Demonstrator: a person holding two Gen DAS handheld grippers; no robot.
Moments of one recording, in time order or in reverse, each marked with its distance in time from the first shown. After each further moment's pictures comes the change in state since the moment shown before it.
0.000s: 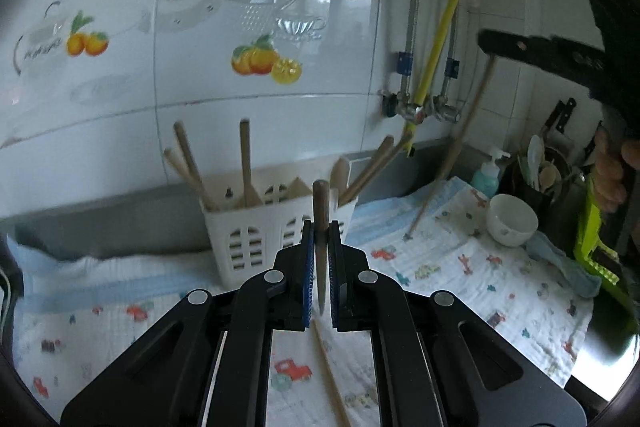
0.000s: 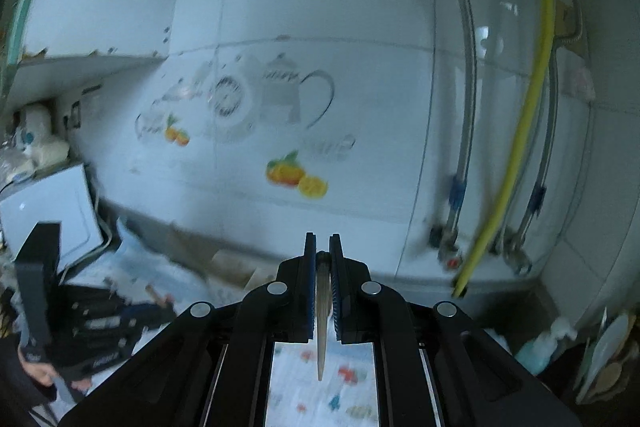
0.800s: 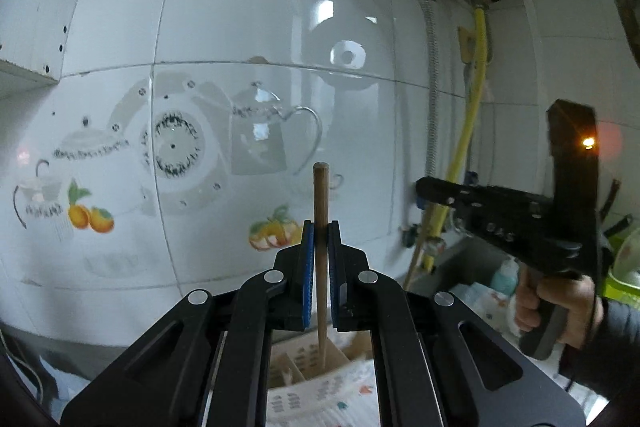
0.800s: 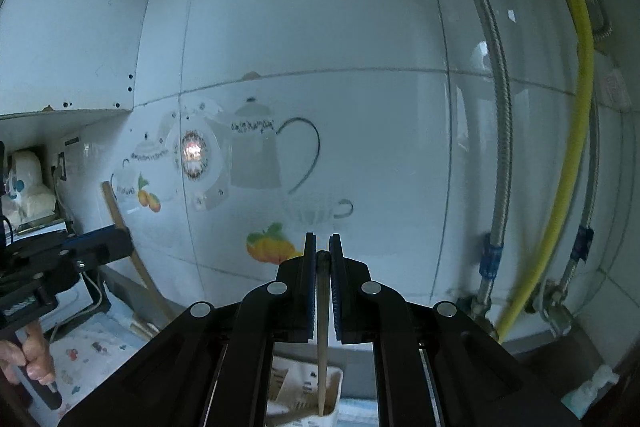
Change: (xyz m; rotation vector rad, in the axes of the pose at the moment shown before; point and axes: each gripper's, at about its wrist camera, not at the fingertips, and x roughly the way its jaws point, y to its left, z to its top) left arm -0.012 0.005 0.127 0.076 -0.284 0.071; right arm 0.078 -0.015 0.035 0.050 -0.142 0.042
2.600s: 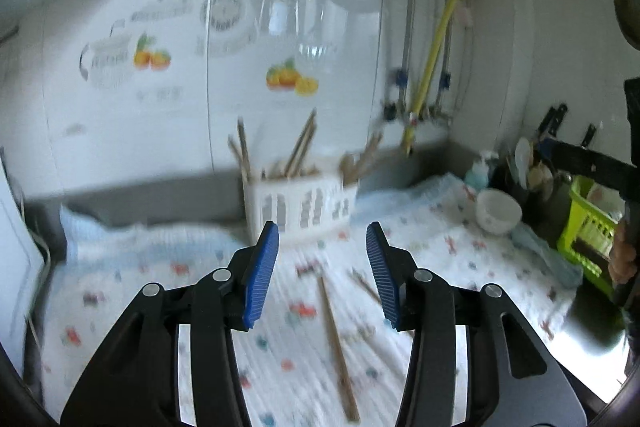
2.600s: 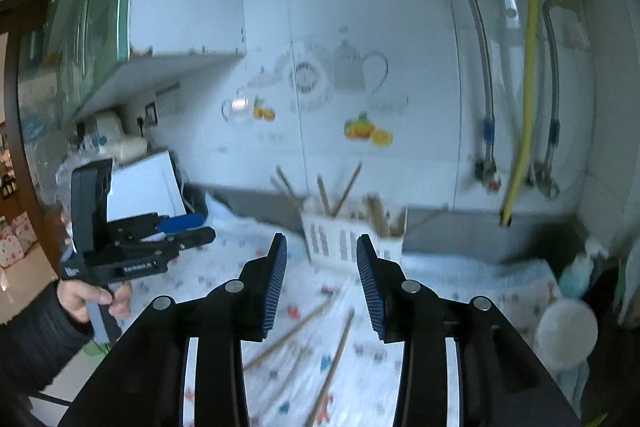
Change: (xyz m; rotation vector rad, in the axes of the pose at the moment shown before) left arm -0.141 -0.021 -0.125 -0.104 0.288 0.013; right arm -0.214 0.050 -0.098 0.036 0.248 0.181
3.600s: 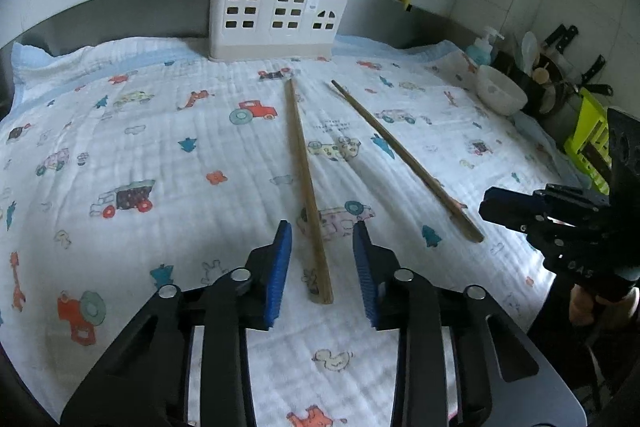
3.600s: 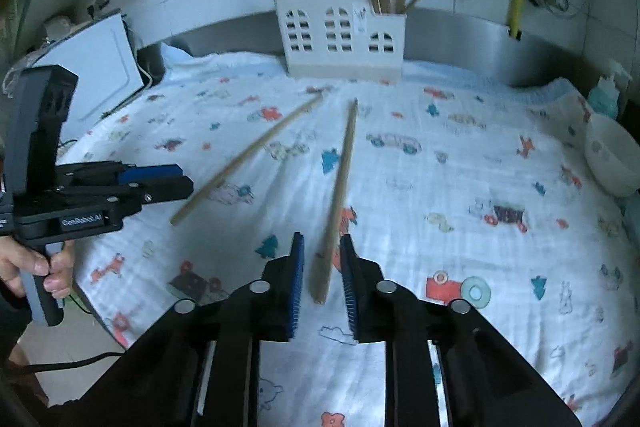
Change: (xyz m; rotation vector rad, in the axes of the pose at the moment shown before) left arm 0.071 -0.009 -0.156 -0.089 0.348 -0.083; right arm 0.092 0.021 -0.184 0.081 0.379 -0.112
